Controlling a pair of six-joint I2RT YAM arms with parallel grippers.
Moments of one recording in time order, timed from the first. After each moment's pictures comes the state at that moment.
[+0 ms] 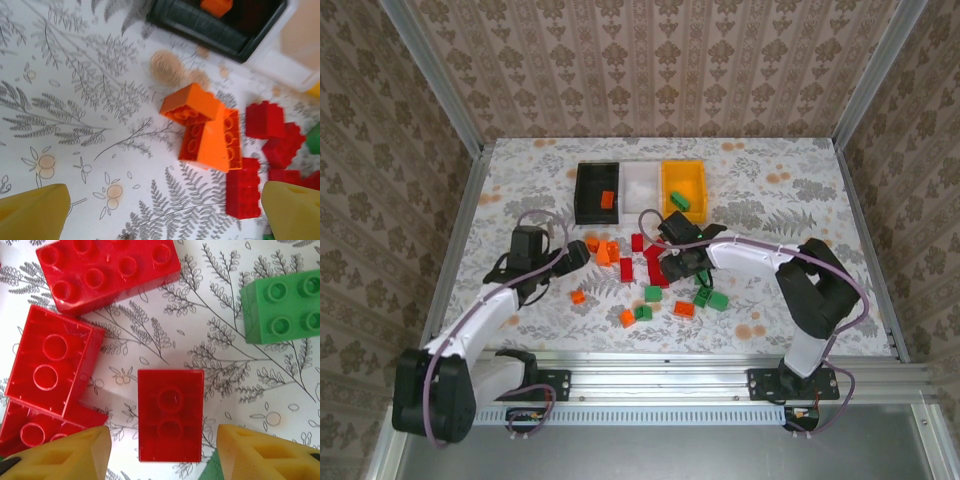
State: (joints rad) left arm -0.24 1.04 0.54 -0.27 0.20 -0.55; right arm 0.68 1.76 1.11 -0.57 0.10 0.24
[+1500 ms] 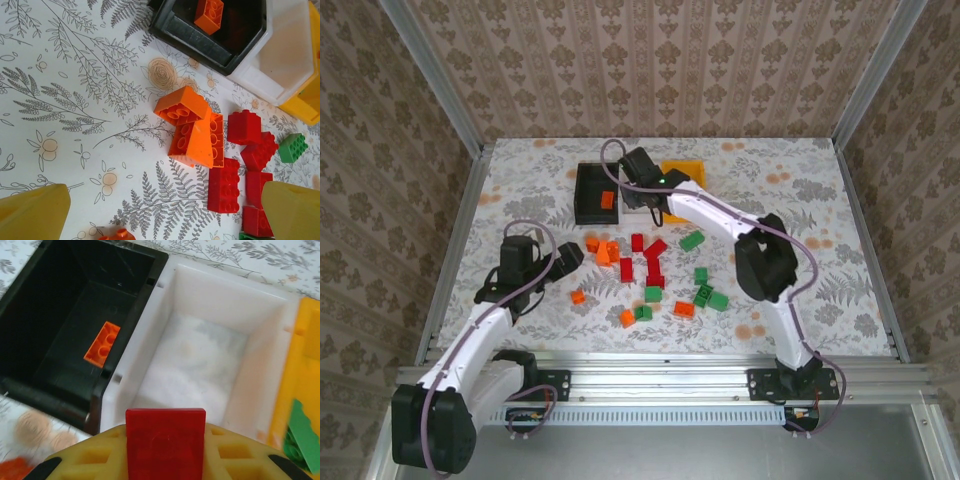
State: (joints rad) left arm -0.21 0.90 0.46 -0.28 0.23 -0.65; right arm 0.65 2.22 1.97 -0.60 0.24 0.23
